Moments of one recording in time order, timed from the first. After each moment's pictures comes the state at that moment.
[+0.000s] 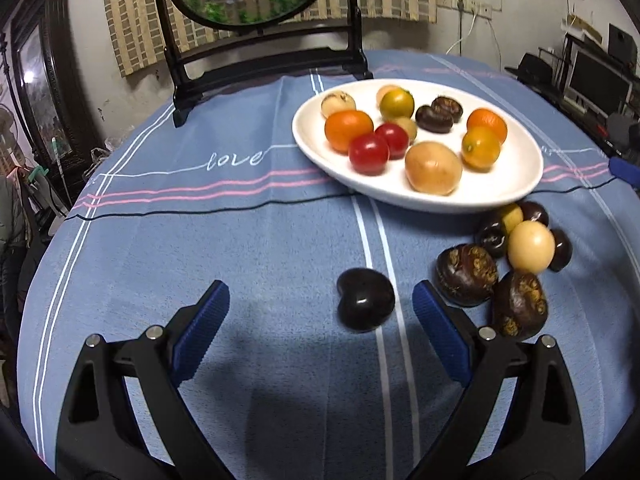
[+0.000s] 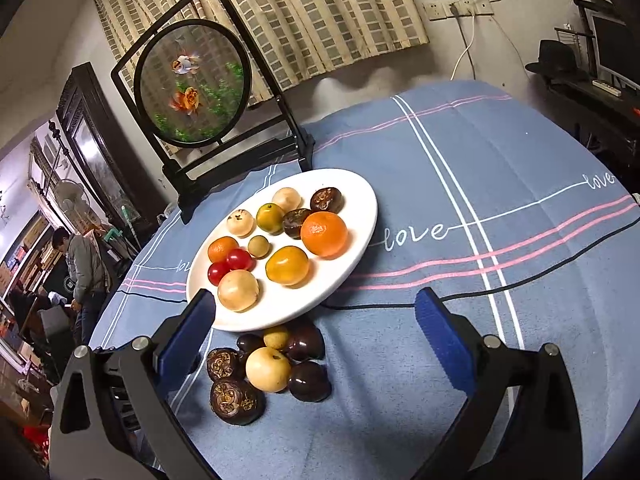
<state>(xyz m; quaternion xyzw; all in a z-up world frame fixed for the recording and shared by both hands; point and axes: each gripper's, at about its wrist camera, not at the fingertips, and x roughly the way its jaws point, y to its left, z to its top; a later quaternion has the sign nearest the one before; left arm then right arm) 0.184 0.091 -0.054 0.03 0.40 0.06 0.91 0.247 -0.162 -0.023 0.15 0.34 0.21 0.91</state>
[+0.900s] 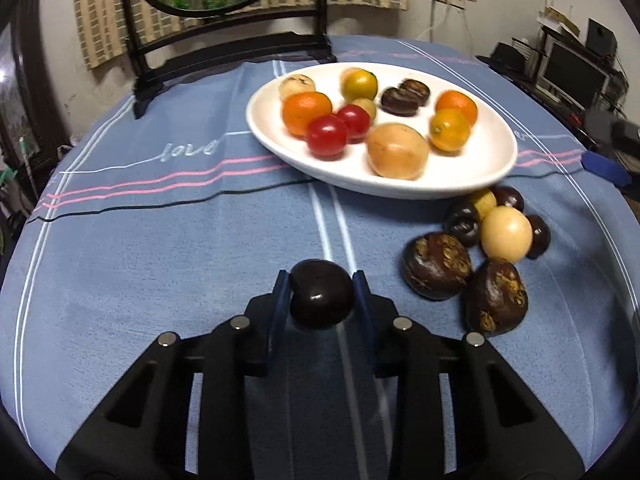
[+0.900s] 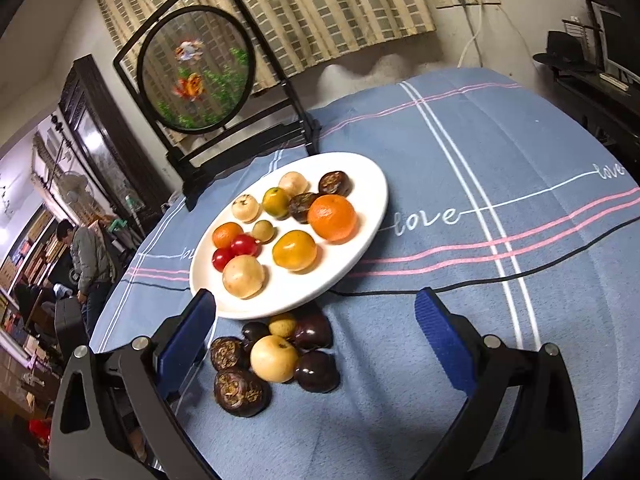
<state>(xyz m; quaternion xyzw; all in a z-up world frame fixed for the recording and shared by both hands) 0.193 0.086 -0.062 0.01 0.42 0.01 0.91 0.247 -0.155 -0.029 0.14 0.36 0.22 0.90</state>
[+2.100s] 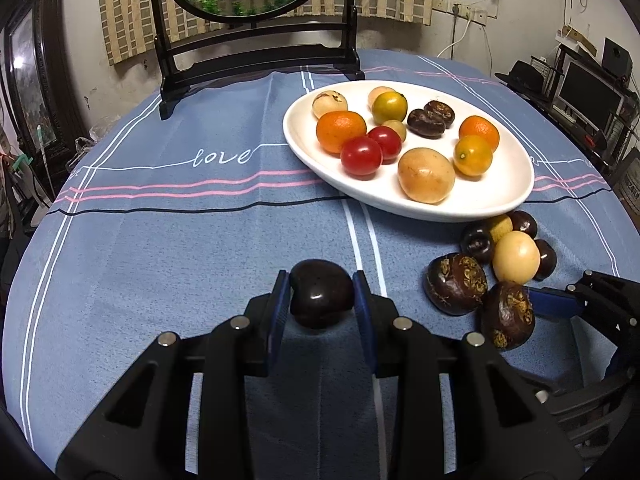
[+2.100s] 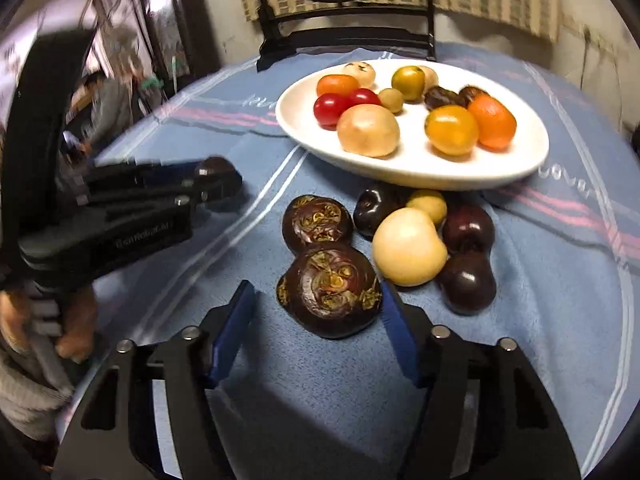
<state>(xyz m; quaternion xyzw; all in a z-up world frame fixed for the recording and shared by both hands) 0.190 0.097 -0.054 0.00 0.41 0.03 0.91 0.197 -0.040 -0.083 -0.08 0.42 0.32 0.85</state>
